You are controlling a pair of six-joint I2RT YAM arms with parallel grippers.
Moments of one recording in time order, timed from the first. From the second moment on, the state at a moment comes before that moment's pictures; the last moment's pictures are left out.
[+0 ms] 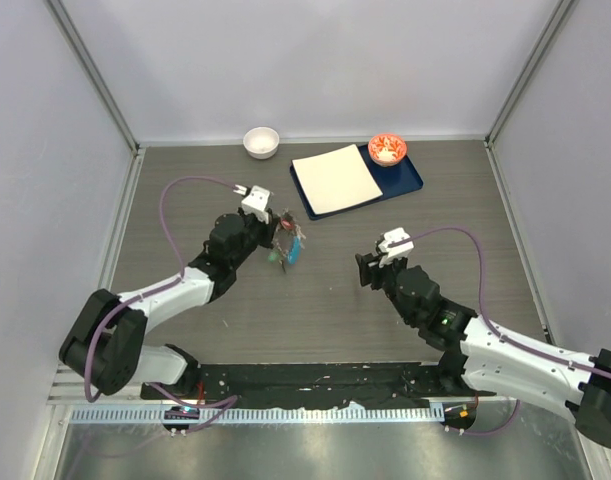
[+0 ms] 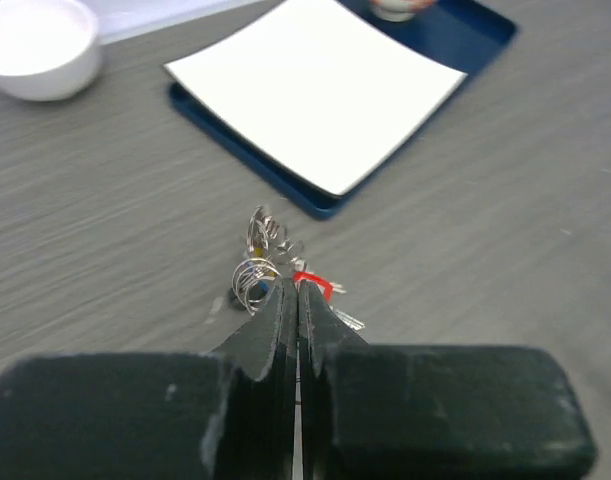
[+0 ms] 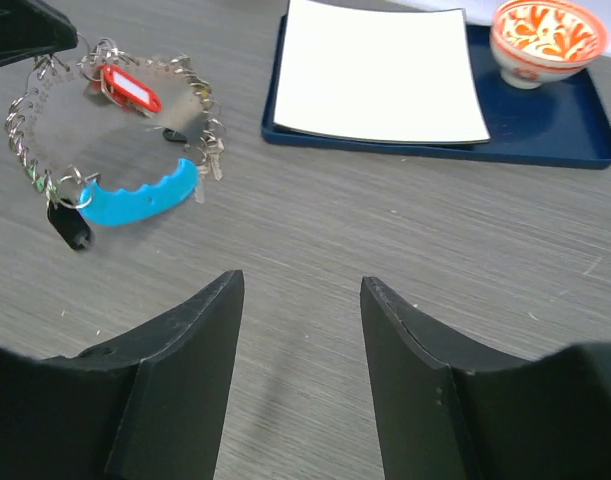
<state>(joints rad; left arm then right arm) -0.56 1.31 0.59 0.55 0.01 -0.07 0.92 0.82 0.38 0.25 0.52 0.08</state>
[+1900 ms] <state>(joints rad) -0.50 0.19 0.69 -0.53 -0.55 -0.35 0.92 0.23 0.71 -0.50 1.08 0.45</state>
